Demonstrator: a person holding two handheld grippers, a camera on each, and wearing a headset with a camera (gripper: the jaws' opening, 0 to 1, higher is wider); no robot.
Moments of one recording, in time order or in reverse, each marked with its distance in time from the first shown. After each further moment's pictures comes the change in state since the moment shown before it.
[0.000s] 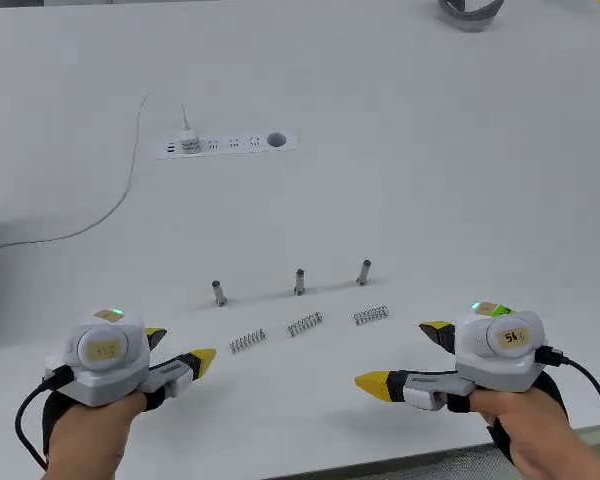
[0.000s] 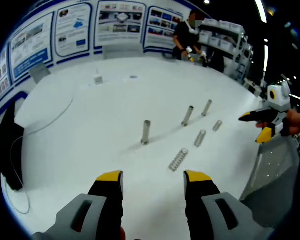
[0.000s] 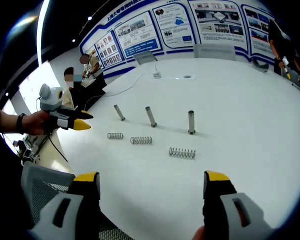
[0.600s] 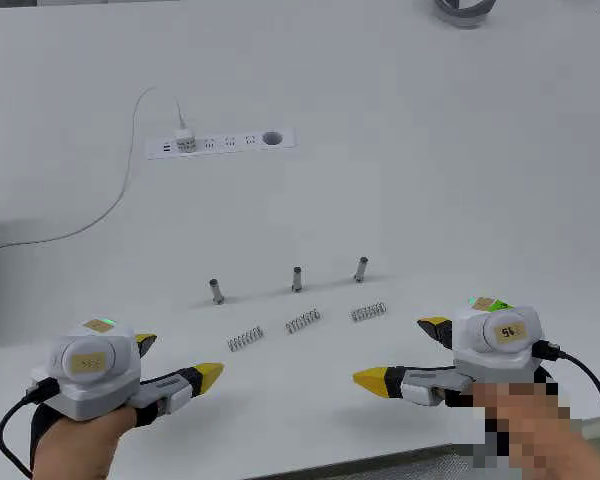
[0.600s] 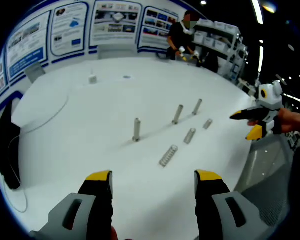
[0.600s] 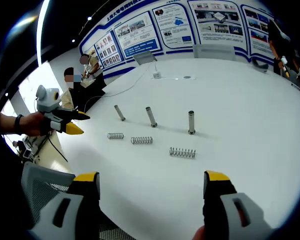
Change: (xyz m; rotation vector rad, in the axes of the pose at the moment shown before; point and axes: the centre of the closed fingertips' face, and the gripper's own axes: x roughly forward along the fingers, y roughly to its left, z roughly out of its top) left arm -0.011 -0.013 -0.003 0.012 0.003 -0.054; right arm -0.001 0.002 -0.001 0.003 -0.002 -0.005
